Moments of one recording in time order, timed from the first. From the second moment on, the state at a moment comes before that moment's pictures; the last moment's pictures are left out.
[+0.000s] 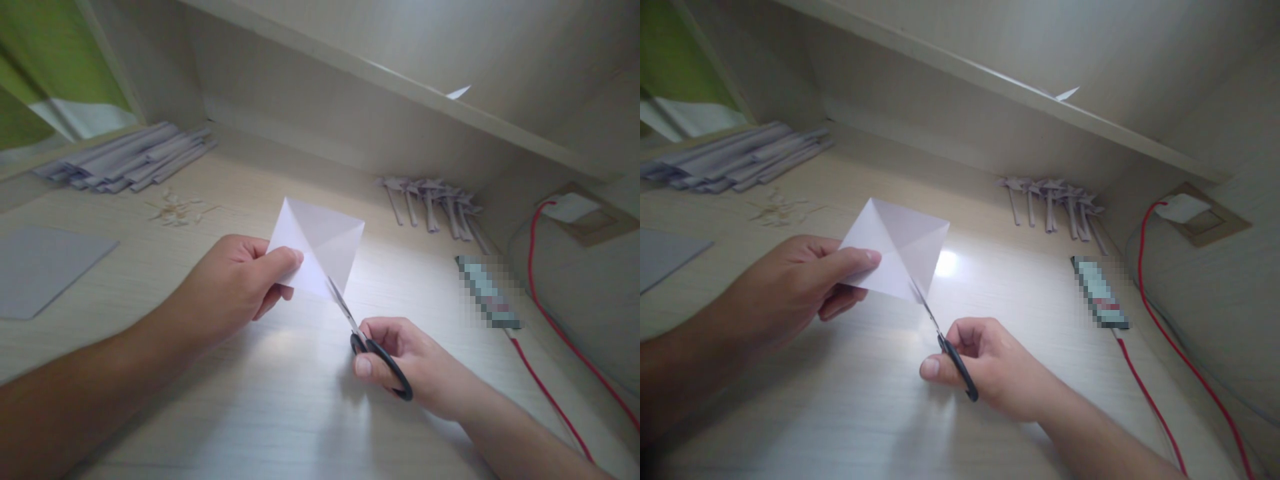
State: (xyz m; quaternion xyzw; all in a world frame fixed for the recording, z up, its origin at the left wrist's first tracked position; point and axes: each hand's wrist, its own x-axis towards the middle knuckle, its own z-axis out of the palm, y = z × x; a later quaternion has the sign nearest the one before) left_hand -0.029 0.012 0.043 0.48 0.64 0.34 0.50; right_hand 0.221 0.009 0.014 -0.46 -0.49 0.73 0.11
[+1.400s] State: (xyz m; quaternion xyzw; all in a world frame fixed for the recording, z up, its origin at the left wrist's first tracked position) left_hand -0.023 0.012 0.036 0.50 0.60 0.32 0.54; right_hand 0.223 0.010 0.008 -0.45 -0.51 0.73 0.11
